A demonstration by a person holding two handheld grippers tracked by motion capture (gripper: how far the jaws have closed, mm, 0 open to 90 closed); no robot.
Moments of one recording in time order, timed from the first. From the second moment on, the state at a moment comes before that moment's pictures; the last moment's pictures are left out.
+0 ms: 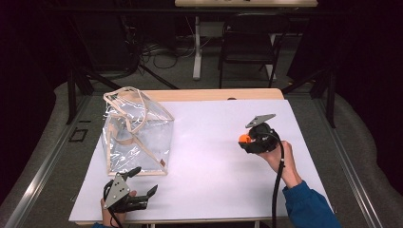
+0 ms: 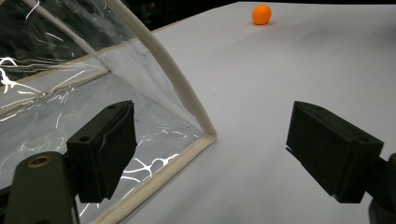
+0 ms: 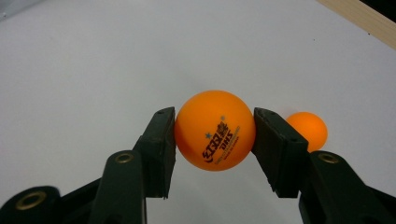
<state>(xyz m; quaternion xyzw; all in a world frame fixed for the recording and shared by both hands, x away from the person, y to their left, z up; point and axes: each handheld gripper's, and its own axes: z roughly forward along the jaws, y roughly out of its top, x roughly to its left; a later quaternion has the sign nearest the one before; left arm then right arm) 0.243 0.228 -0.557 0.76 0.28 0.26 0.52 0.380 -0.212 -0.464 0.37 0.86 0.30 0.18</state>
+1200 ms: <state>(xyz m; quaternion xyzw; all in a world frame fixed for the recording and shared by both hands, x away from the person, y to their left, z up) 0.243 0.229 -0.557 0.76 0.28 0.27 0.51 0.390 -0.200 -0.427 0.34 0.89 0.27 0.16</state>
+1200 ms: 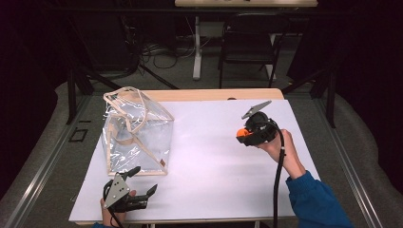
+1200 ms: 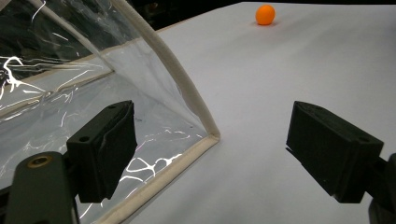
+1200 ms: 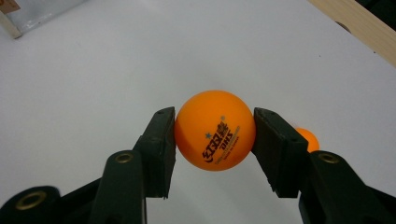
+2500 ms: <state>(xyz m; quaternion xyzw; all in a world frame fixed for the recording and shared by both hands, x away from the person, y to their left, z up) 0.243 0.229 -0.557 0.76 0.29 0.27 0.52 0.404 -0.168 -0.391 0.30 0.90 0.28 0.17</state>
